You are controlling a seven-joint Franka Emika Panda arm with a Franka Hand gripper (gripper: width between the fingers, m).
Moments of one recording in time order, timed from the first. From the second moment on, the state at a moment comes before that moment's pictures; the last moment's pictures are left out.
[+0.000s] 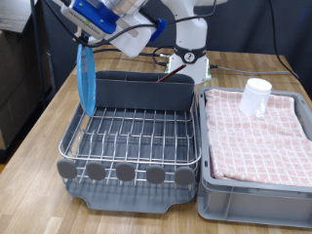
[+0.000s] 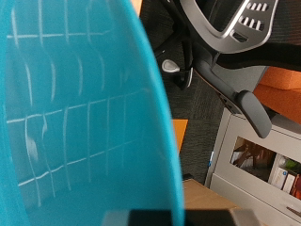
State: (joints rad) arm 0.29 0.07 -0.53 -2.06 -0.85 2.15 0.80
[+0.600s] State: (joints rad) arm 0.29 0.10 -0.55 -2.14 -0.85 2.23 0.88
